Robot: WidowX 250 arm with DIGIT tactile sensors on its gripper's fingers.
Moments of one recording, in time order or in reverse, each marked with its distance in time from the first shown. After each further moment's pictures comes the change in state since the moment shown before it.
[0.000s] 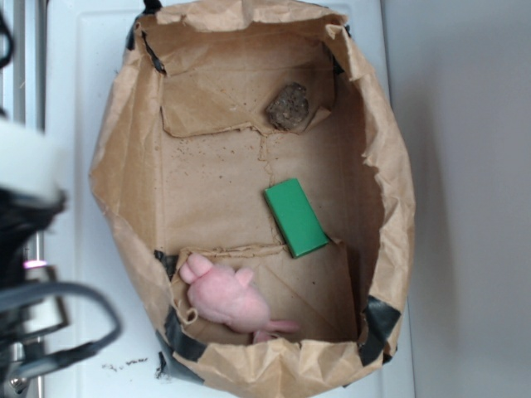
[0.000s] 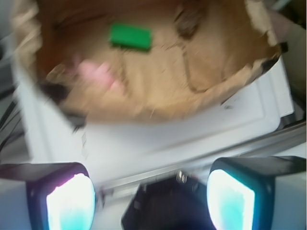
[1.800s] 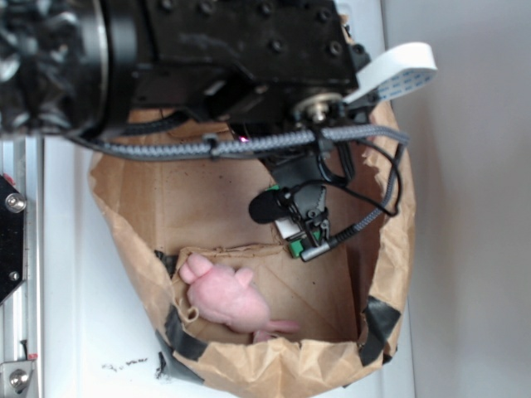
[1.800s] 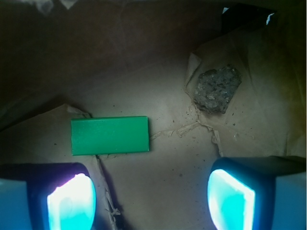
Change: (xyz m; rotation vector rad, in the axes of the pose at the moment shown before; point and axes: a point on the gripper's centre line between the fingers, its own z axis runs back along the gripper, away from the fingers) arm 0.106 0.030 -0.113 -0.073 0.023 0.197
